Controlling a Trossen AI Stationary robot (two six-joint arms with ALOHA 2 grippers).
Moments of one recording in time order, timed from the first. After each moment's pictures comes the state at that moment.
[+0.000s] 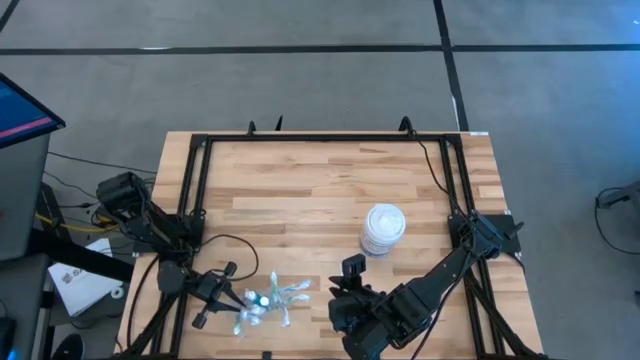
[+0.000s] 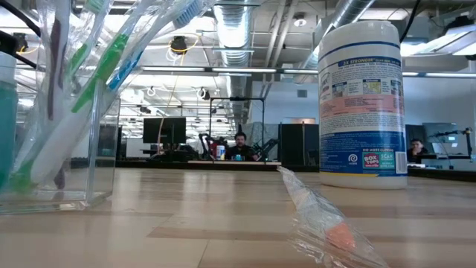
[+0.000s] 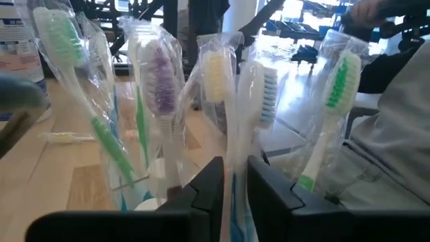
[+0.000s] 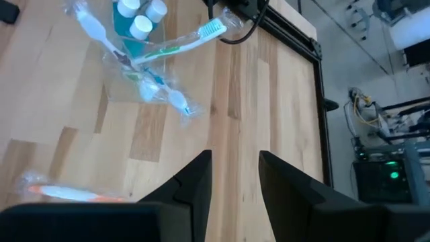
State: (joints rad) left arm -1.13 1.52 0.13 1.29 -0.71 -0.20; right arm 0.69 2.13 2.24 -1.30 0.83 0.23
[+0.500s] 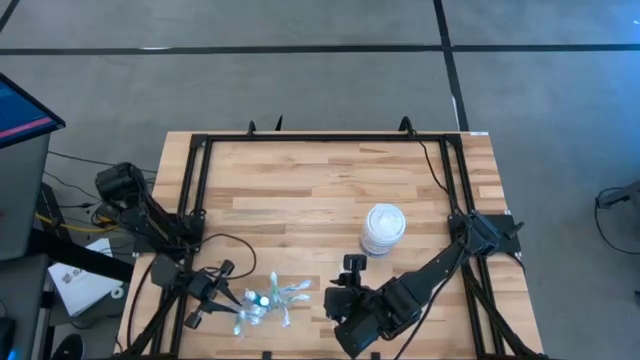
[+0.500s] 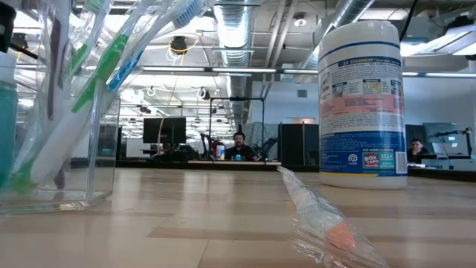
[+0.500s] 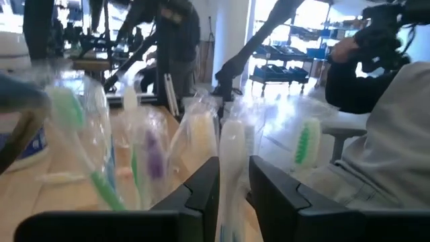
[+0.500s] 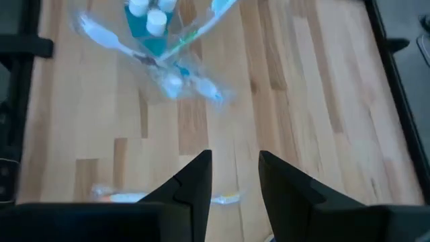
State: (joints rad) left arm -1.14 1.42 0.13 1.31 -0.71 -0.09; right arm 0.64 2.13 2.21 -1.28 0.65 0.50
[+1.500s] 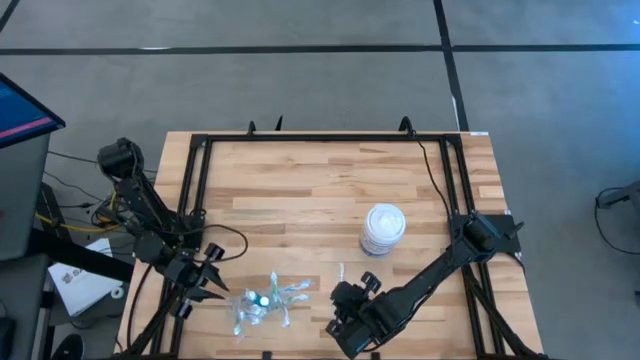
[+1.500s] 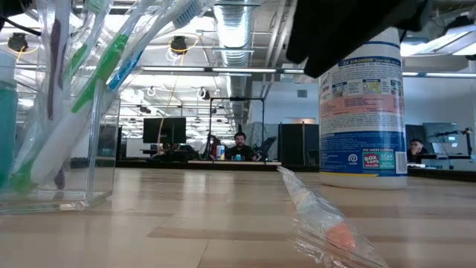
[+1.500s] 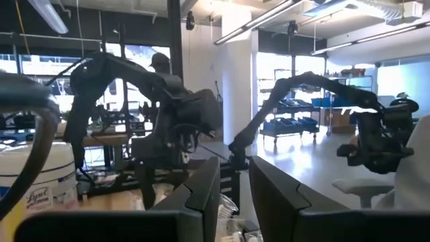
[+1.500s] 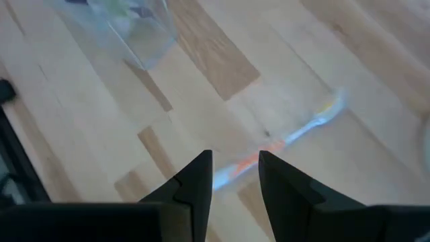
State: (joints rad) left arm -1.15 1.08 0.13 1.31 -0.72 0.23; right arm 0.67 2.13 1.79 -0.98 0.54 1.25
